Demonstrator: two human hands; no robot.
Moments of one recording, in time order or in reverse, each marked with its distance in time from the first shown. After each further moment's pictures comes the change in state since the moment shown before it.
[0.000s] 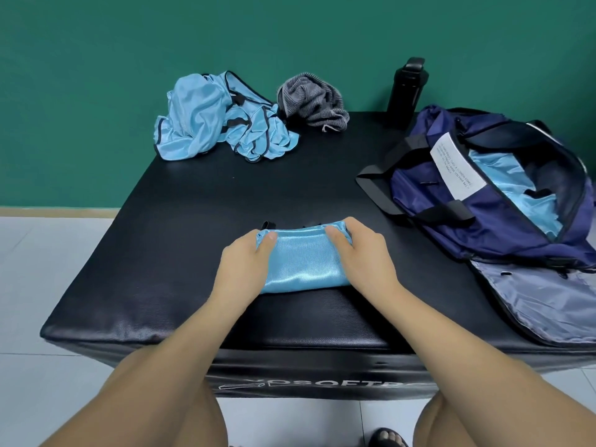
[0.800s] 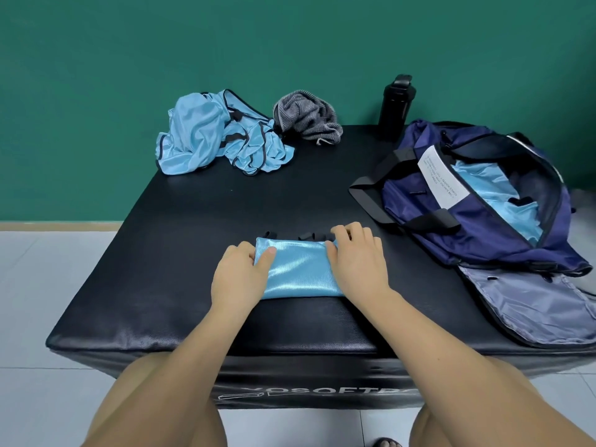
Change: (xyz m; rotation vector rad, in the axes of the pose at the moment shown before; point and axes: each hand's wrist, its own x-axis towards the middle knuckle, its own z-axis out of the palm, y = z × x) left_hand 0.001 -0.005 0.005 0.252 0.115 0.016; right_hand 0.023 0.040 0.025 -0.669 0.275 -0.305
